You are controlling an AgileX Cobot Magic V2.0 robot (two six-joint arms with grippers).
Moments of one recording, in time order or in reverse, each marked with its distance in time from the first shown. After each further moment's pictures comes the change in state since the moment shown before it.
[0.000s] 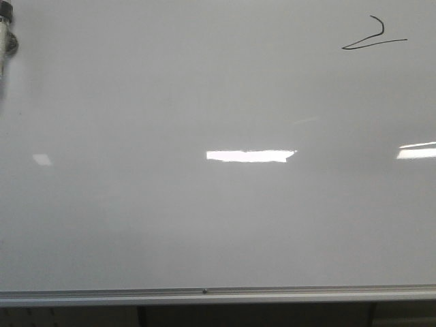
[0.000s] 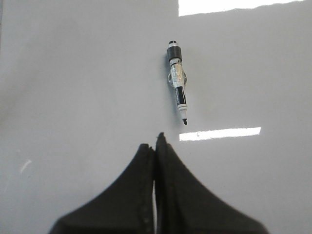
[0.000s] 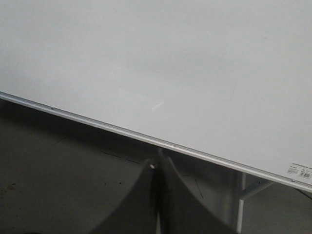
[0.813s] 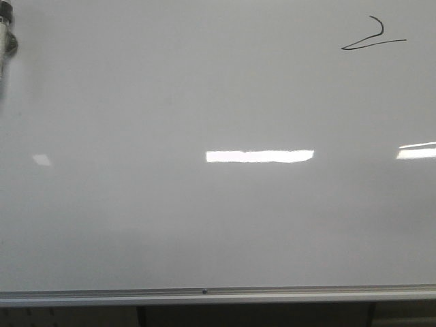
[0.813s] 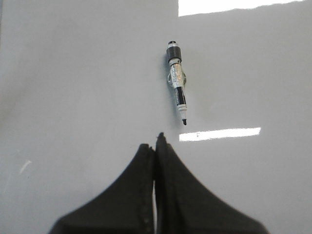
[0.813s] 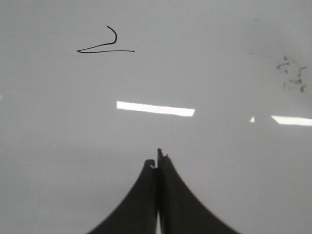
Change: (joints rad) left arm 0.000 0.000 0.000 0.000 -0.005 0.000; right arm -0.399 -0.383 0.819 -0.009 -1.018 -0.028
